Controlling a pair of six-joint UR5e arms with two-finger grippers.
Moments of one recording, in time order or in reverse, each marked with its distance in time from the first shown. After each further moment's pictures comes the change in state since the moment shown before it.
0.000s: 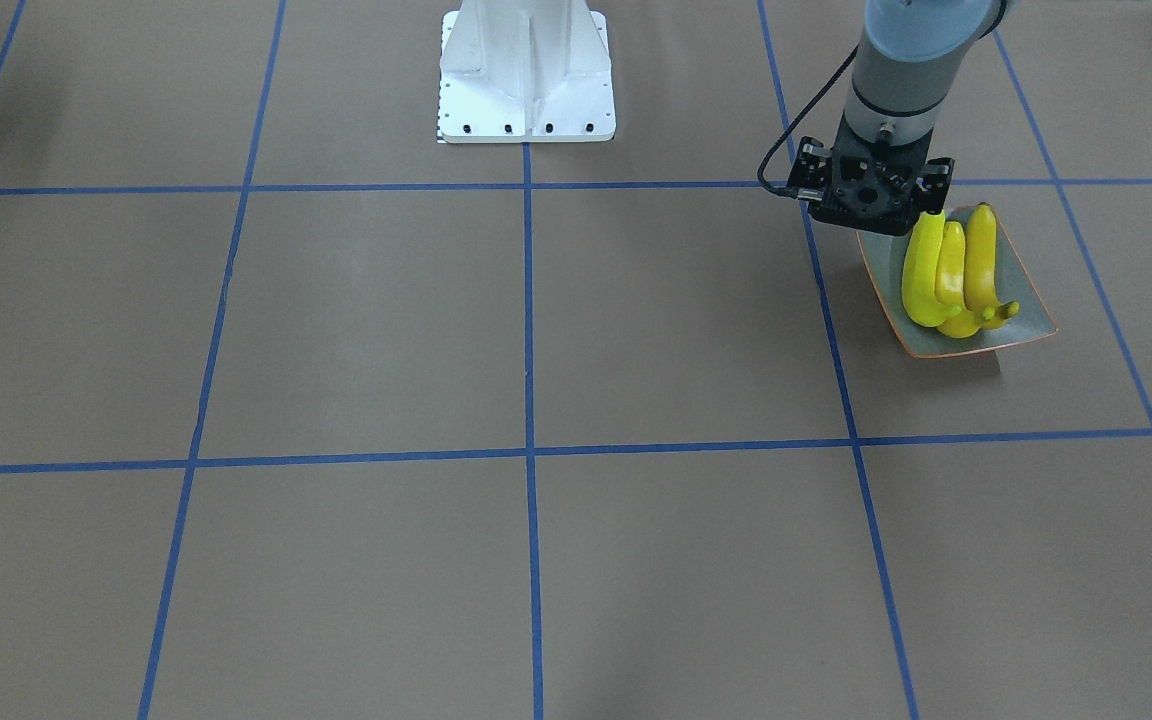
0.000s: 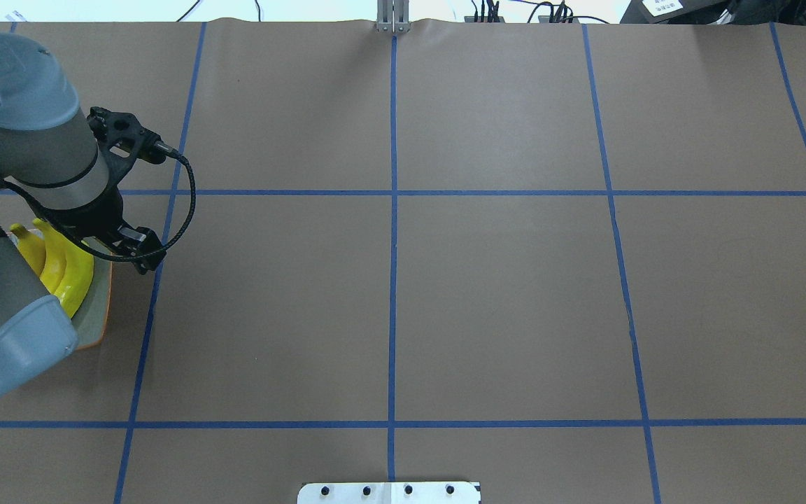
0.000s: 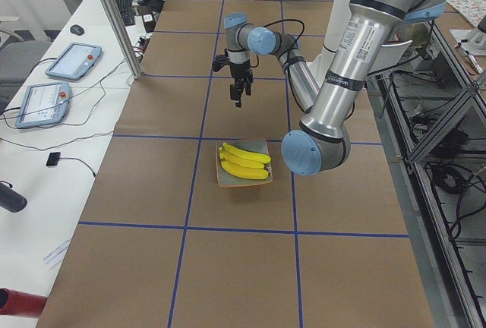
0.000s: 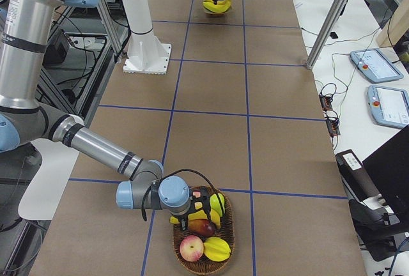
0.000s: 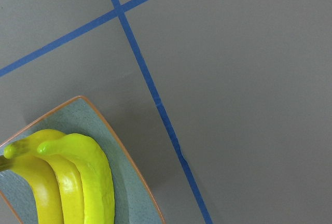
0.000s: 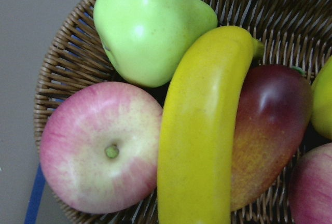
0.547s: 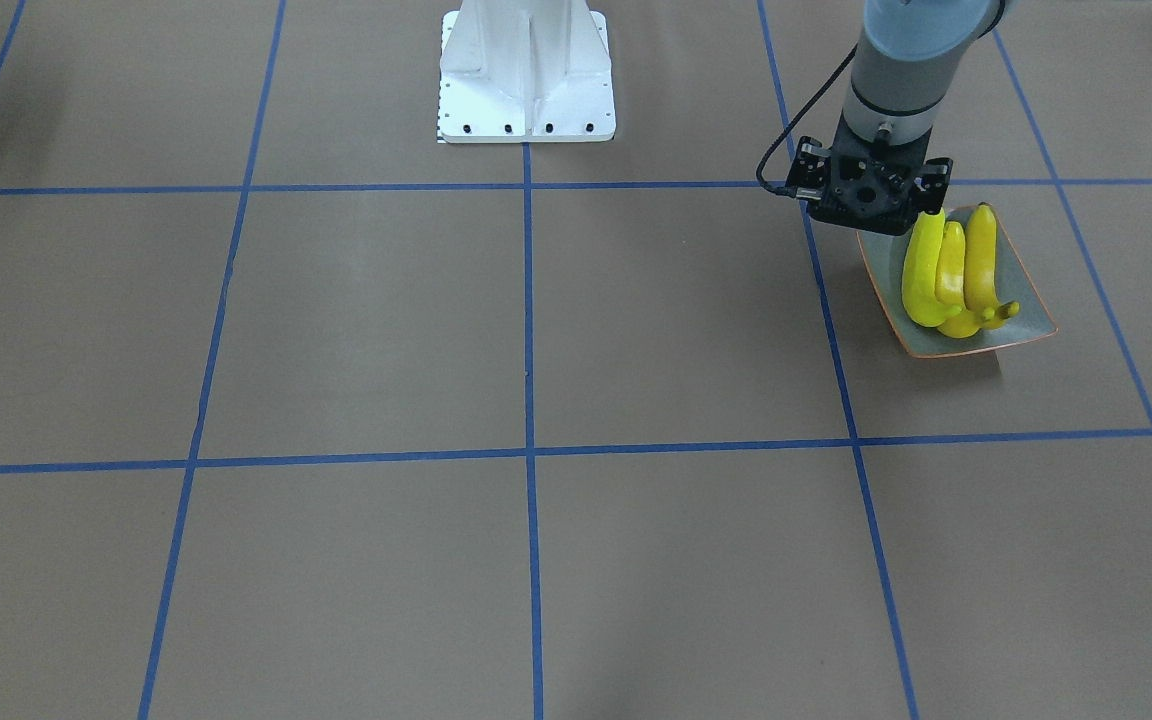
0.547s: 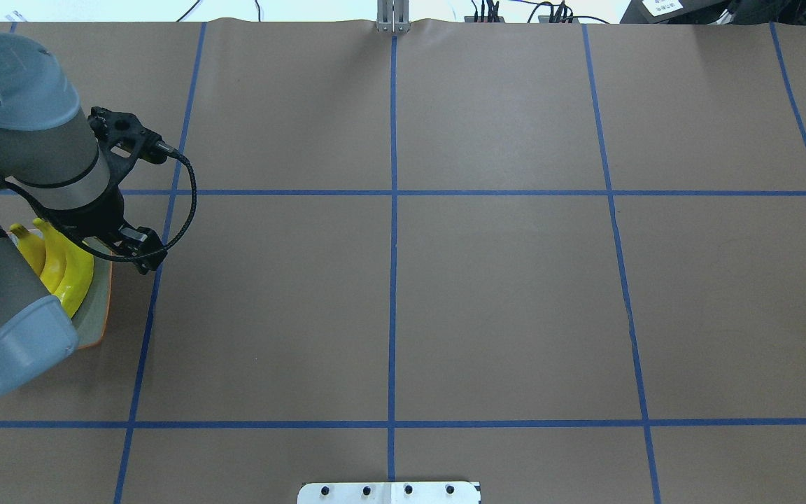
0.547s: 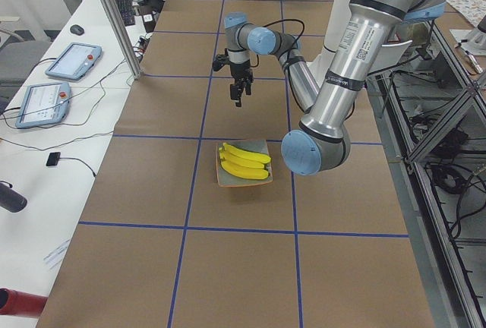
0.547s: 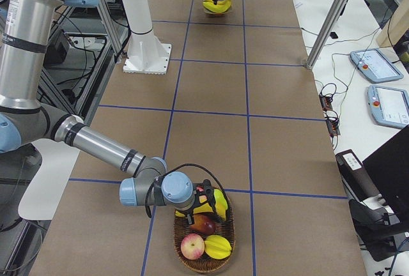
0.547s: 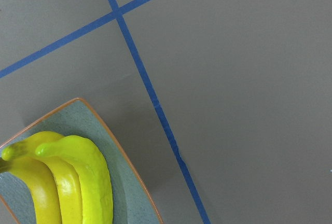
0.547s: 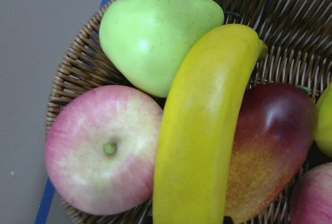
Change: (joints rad) left arm 0.001 -0.001 0.001 -0.005 0.000 -0.001; right arm 0.025 0.011 0.042 0.002 0.037 -0.043
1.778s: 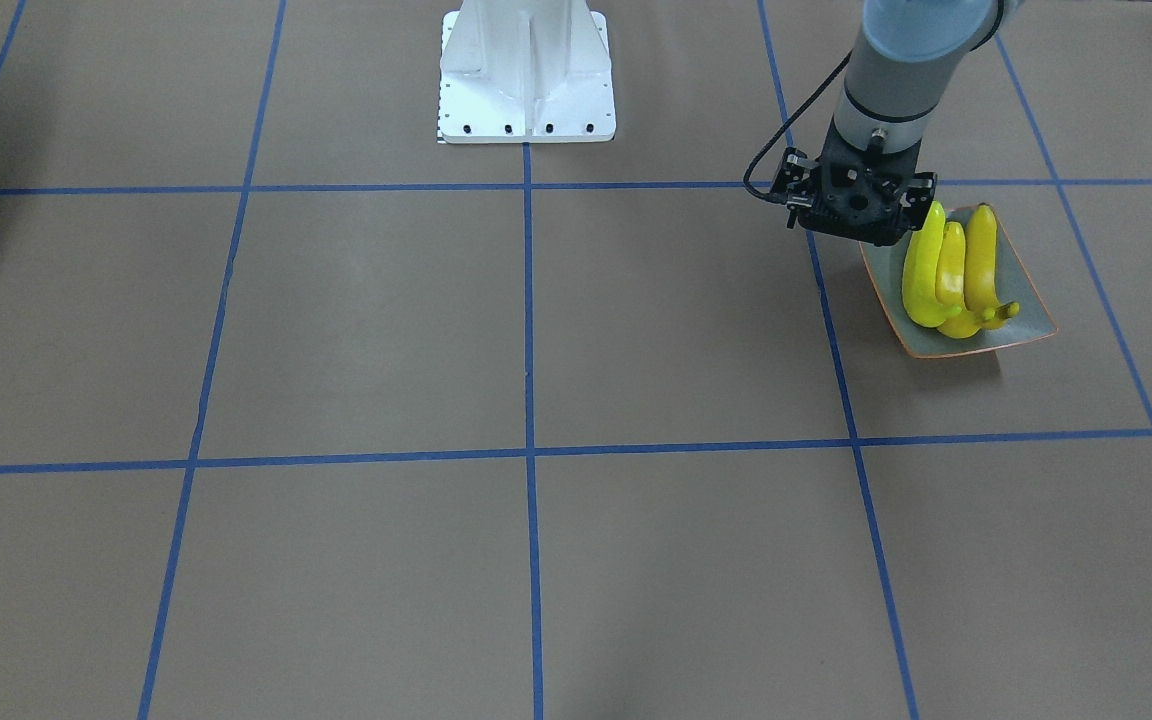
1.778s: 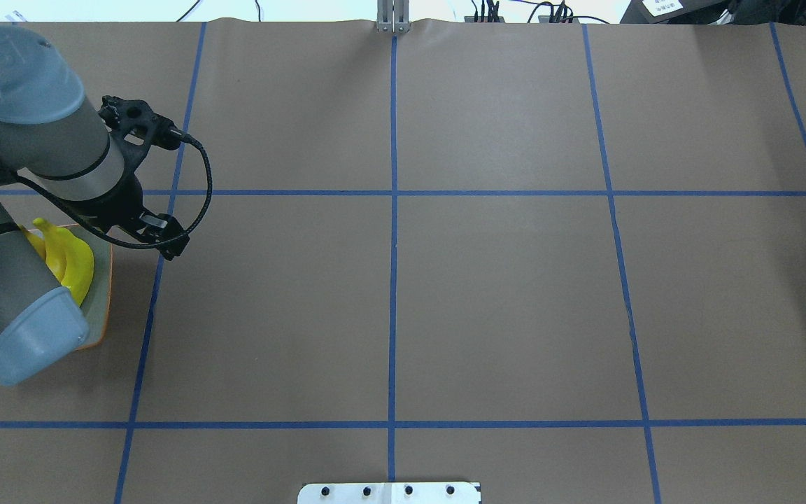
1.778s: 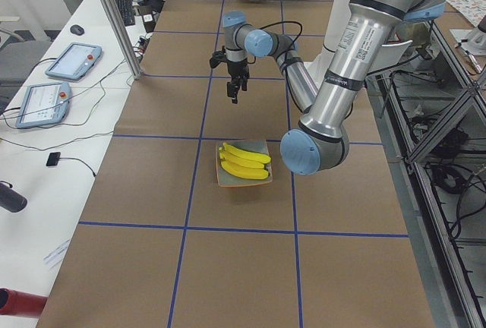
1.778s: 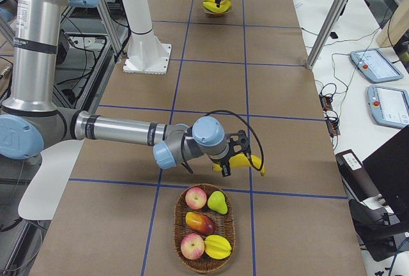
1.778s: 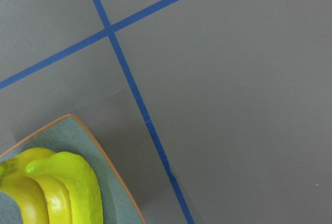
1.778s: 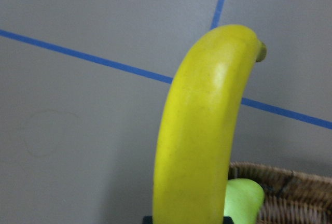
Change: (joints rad) left arm -0.006 -0.007 0.051 -0.176 -0.028 -0.093; right arm -0.099 0.154 0.238 -0.003 0.047 0.464
